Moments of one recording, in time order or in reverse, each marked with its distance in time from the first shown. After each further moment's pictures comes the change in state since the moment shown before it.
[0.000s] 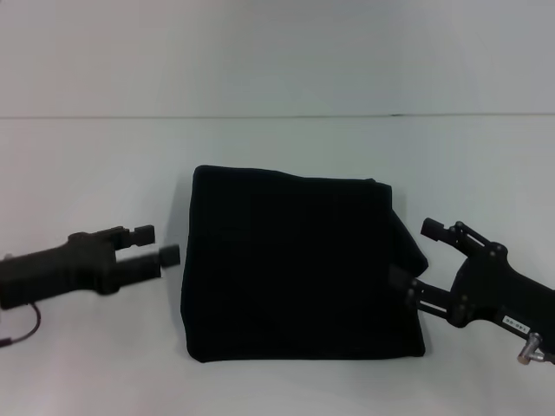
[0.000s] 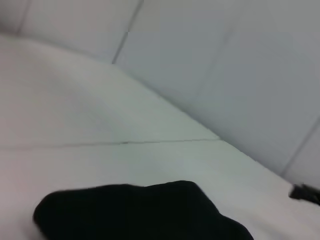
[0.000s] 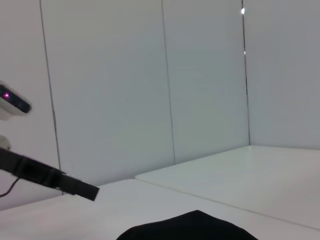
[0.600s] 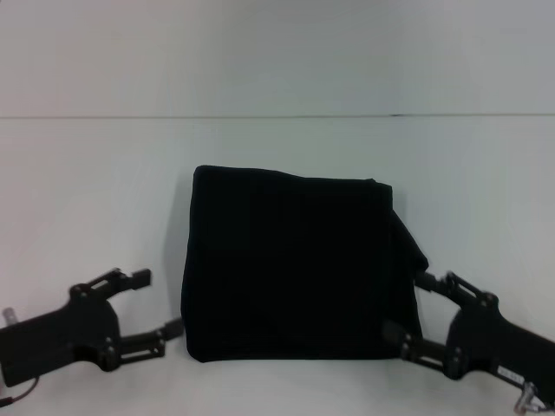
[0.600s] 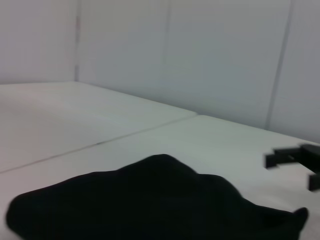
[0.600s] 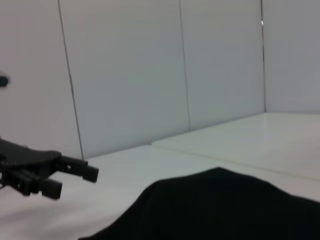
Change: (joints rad) left arm 0.120 -0.062 -0.026 -0.048 0.007 0.024 0.502; right arm -0.052 0.005 -0.084 0.028 -0.009 0.043 -0.027
